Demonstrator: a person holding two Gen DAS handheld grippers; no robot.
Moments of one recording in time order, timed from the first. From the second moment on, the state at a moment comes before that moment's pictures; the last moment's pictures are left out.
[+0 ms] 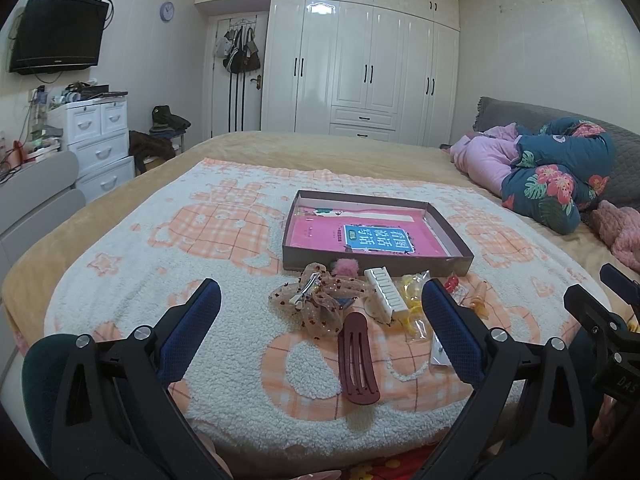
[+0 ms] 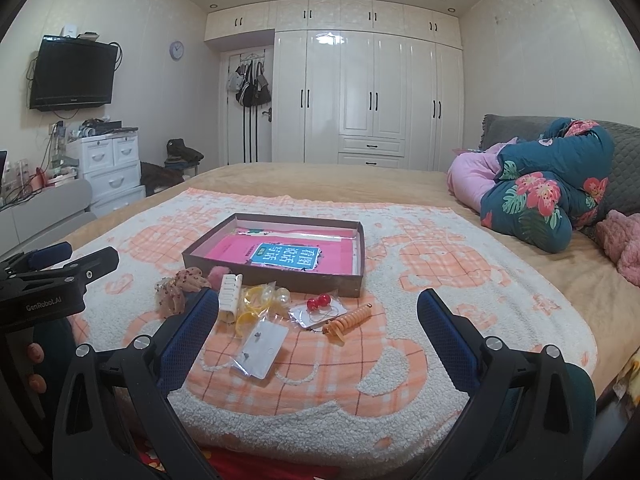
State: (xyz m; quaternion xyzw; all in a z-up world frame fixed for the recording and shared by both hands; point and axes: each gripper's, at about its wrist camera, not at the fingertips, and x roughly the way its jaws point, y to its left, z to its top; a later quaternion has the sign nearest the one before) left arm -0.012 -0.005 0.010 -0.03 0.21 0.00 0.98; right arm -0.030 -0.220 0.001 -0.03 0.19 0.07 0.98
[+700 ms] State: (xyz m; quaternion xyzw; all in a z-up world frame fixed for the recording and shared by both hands) left arm -0.012 -0.004 0.008 -0.03 0.22 0.01 0.98; right arm -0.026 -0.220 -0.001 -0.03 0.19 0.07 0.98
